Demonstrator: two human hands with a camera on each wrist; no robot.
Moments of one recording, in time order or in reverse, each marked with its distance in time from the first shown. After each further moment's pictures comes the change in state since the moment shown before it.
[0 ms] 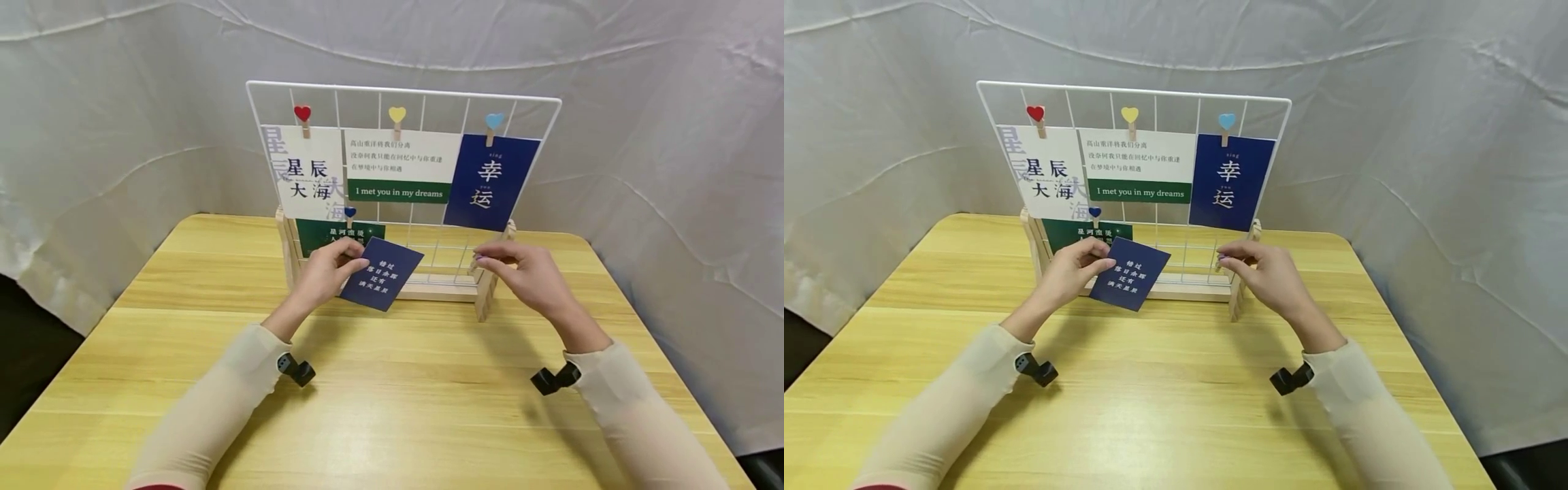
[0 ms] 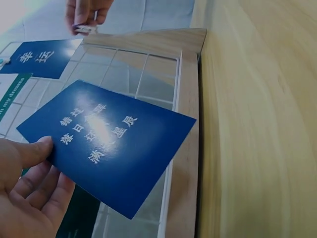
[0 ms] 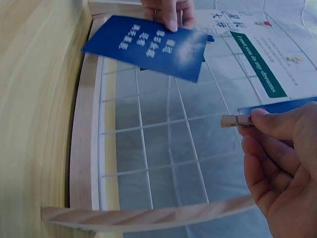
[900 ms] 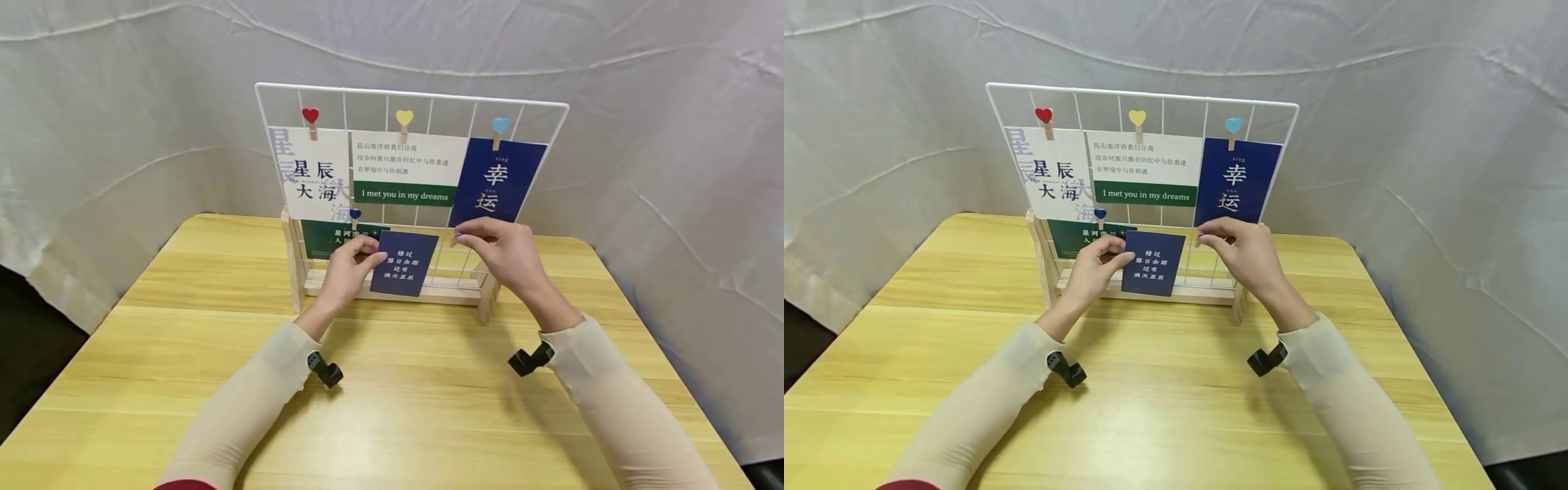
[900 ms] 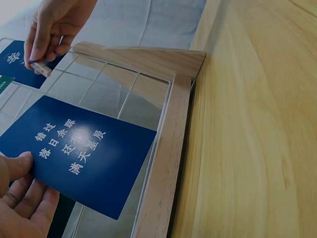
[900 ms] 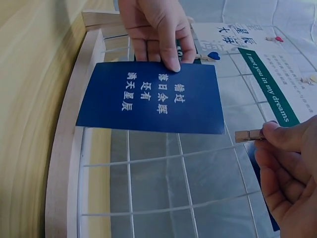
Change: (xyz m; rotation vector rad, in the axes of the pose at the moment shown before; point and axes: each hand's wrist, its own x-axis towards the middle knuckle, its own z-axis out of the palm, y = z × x) left_hand 0.015 -0.004 0.035 -0.198 0.157 -0.048; right_hand 0.041 -0.026 0.018 0.010 0.145 -0.041
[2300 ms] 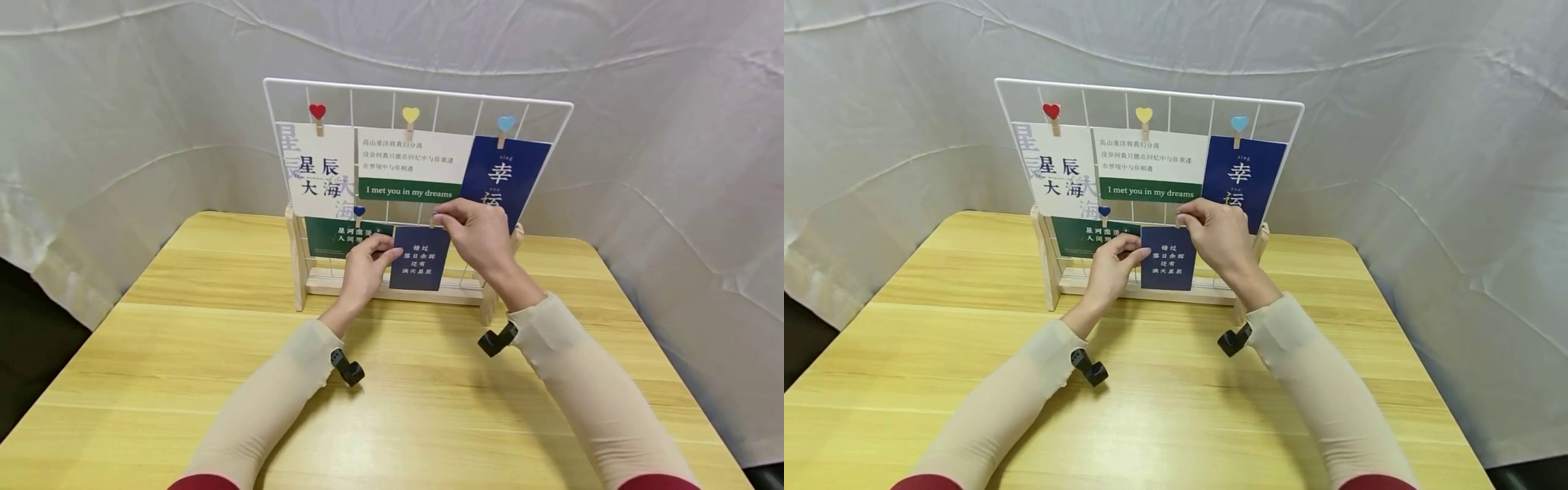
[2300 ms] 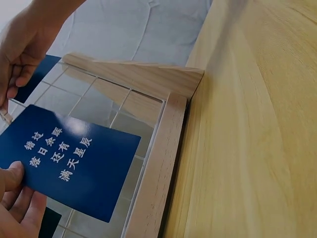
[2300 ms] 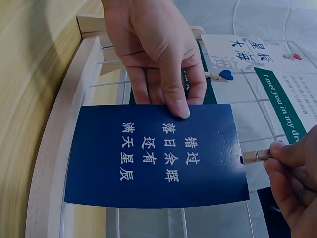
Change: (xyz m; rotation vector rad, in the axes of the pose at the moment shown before) left_hand 0.003 0.002 0.029 -0.046 0.114 -0.005; right_hand 0.029 -0.033 0.029 -0.096 0.104 -0.017
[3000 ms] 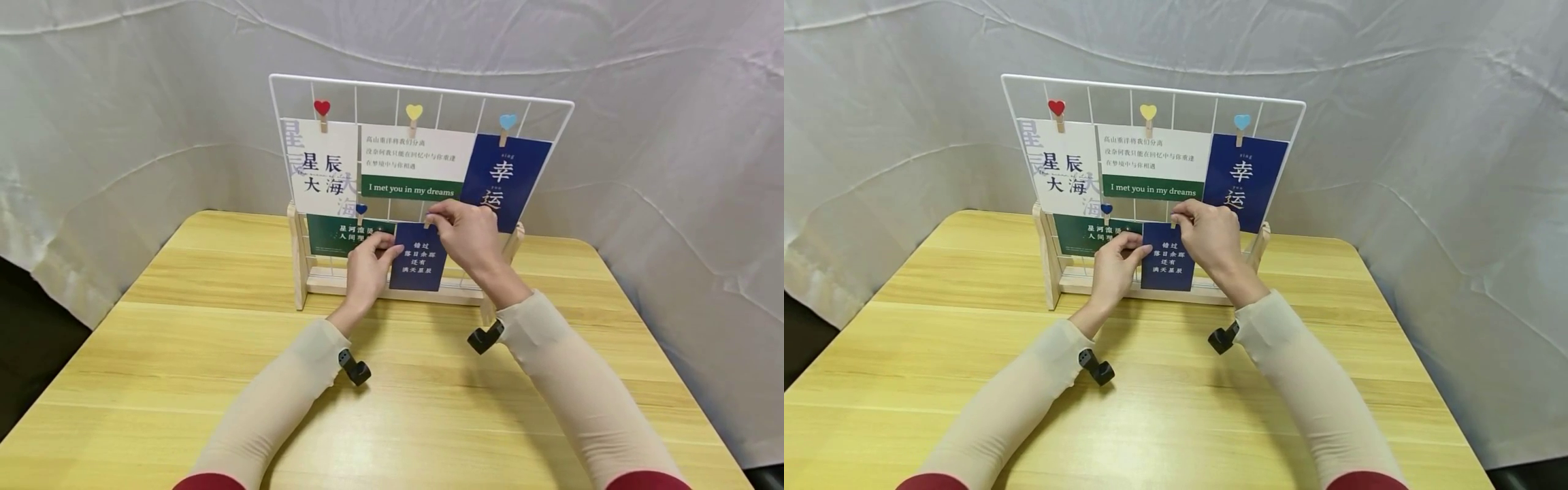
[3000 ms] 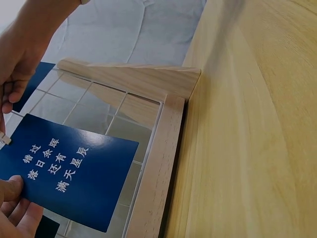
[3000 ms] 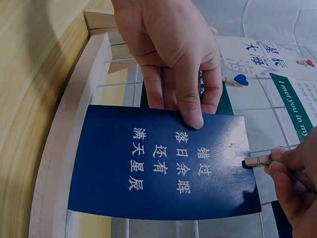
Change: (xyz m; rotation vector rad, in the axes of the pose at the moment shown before) left_hand -0.002 0.003 0.009 0.104 0.113 0.033; right_hand 0.003 -0.005 0.017 -0.094 -0.005 -0.026
